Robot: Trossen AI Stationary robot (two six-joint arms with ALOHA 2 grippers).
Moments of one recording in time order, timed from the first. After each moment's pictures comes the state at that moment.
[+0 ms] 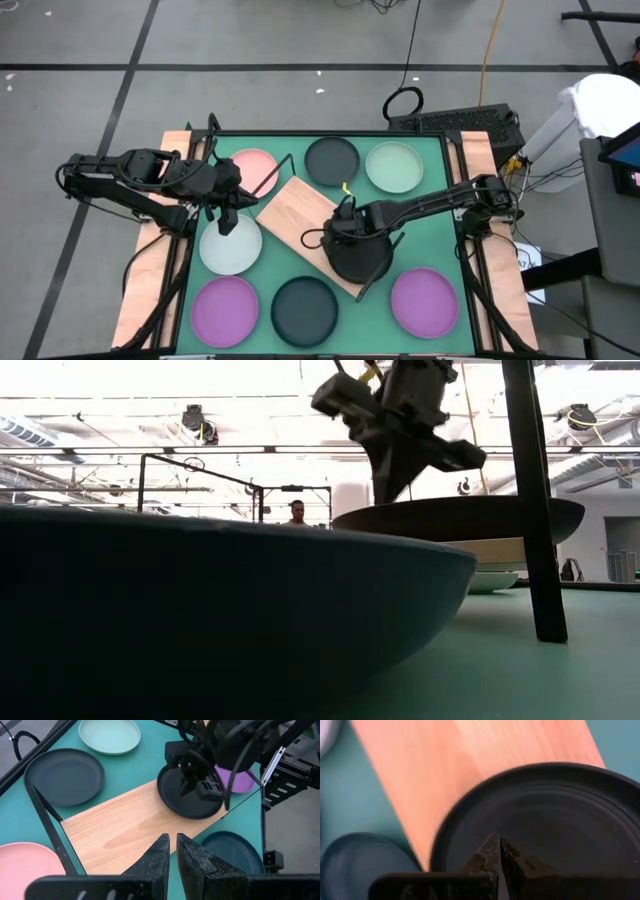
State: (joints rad) left arm -0.18 1.08 1.40 -1.03 -0.18 -0.48; right arm 0.17 1.83 1.43 -0.89 0.08 1.30
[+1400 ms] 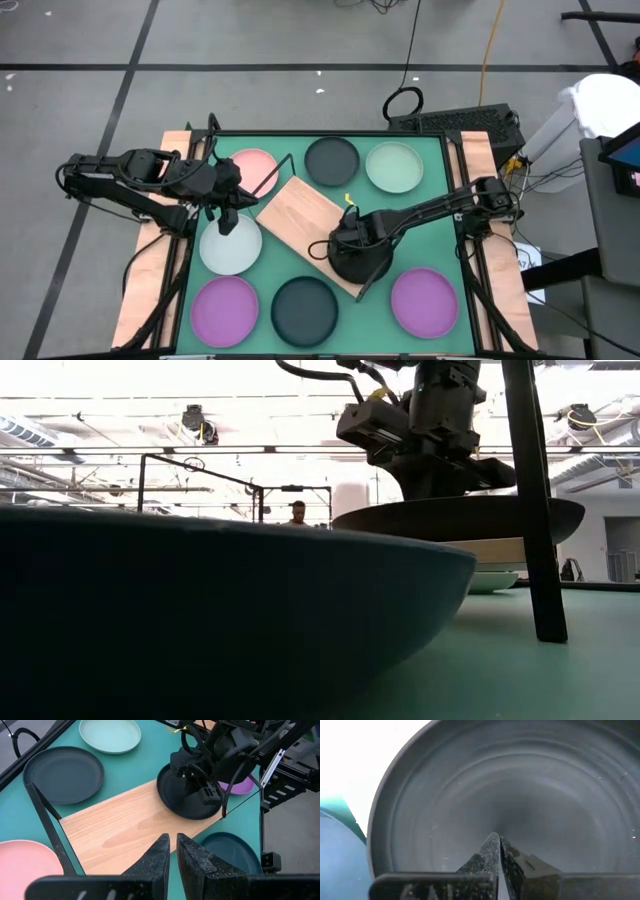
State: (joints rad) left arm -0.18 1.08 1.40 -1.03 -0.18 -0.50; right arm 0.21 1.84 1.33 -0.87 0.03 1.29
